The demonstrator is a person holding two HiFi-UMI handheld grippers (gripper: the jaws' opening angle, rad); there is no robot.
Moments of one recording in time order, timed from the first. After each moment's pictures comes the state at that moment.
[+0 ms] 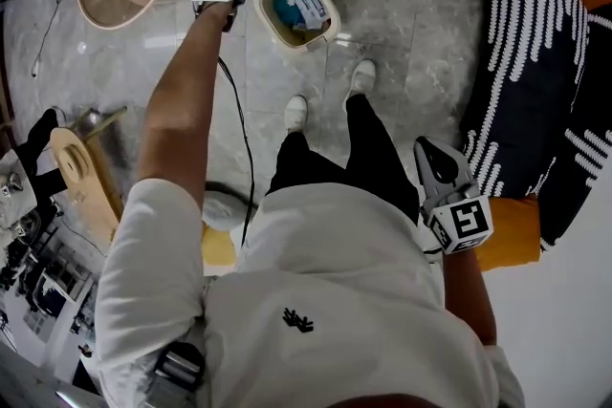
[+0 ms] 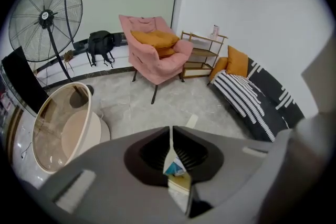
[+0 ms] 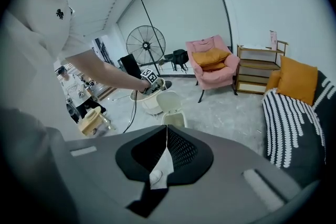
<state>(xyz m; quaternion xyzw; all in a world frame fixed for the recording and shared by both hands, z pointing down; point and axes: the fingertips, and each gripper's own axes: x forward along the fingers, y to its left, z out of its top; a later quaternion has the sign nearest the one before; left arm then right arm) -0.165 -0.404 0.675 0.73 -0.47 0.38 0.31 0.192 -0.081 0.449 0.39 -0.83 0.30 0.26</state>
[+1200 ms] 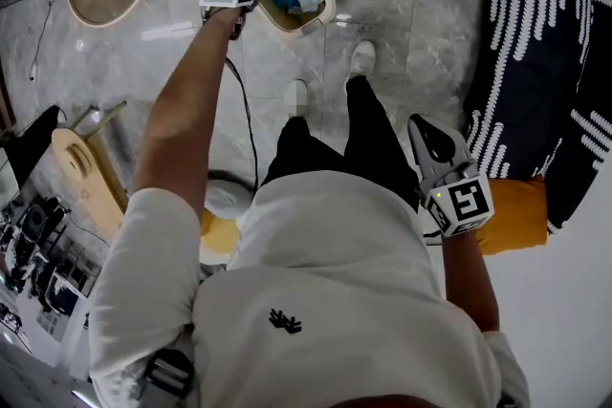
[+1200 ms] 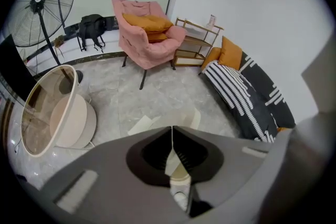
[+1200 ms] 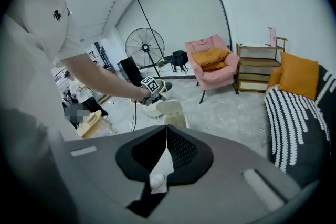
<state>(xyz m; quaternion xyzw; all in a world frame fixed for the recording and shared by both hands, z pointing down) -0.121 -0.343 0.709 0.72 -0.42 0.41 0.37 0.183 -0.089 0.457 0.39 -0.83 0.31 0.24</state>
